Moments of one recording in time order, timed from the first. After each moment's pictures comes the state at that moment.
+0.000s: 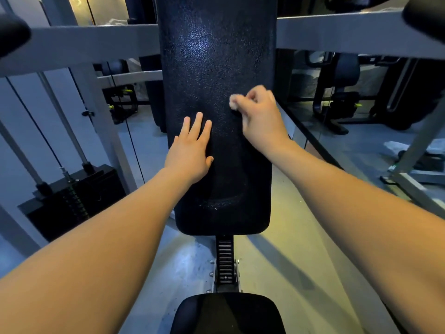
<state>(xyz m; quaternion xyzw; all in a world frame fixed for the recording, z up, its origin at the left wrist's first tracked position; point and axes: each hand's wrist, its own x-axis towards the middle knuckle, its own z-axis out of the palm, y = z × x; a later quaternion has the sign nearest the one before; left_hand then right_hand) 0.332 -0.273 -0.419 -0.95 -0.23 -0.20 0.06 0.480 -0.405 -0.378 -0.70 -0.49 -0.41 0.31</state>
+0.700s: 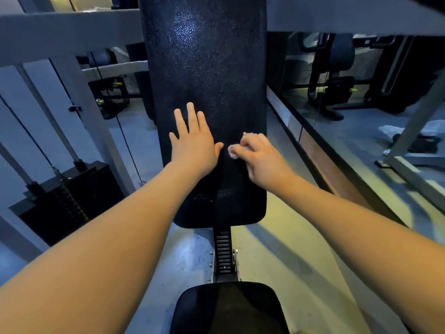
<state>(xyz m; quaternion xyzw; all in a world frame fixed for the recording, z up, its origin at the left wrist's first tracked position) 0.353 -0.305 -0.419 -0.94 -0.30 -0.18 0.04 0.475 -0.448 -0.476 -0.70 -0.60 -0.32 0.24</state>
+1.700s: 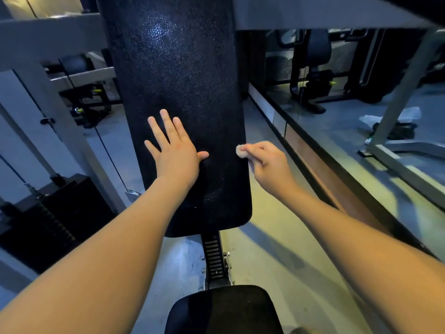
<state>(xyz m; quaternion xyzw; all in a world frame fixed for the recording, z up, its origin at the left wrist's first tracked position) 0.375 -0.305 -0.446 -0.91 -0.33 -0.22 0.07 0.482 -0.492 -0.494 -0.75 -0.46 -0.24 0.41</state>
